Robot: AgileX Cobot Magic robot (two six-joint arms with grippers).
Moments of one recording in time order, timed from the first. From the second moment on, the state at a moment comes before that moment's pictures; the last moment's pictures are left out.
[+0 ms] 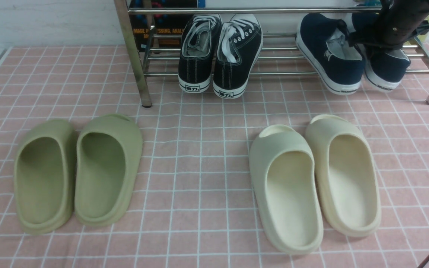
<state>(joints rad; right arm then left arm) 0.04 2.43 -2.55 0.00 1.14 -0.04 -0.03 -0.01 0.02 0.32 0.38 -0.16</state>
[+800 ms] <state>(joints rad) 0.04 2.15 -2.36 -0.01 1.25 -0.09 -0.03 -0.01 0.02 0.32 0.38 -0.16</state>
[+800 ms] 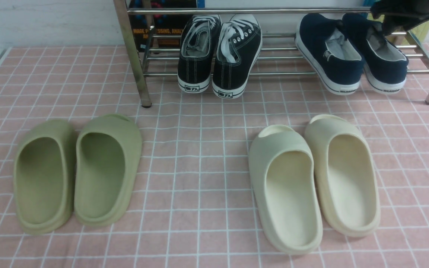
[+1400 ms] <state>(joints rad) 0.04 1.11 -1.27 0.10 0.91 -0.09 -0.03 -0.01 0.02 0.32 0.38 -0.16</state>
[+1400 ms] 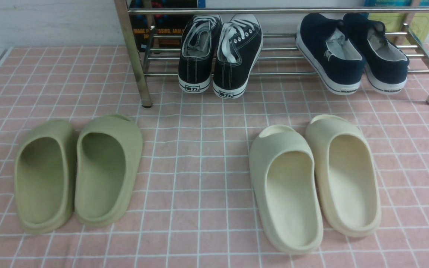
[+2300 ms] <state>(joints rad) 0.04 0.35 -0.88 0.15 0.80 -0.09 -0.03 -0.01 0.02 0.32 0.38 -0.16</state>
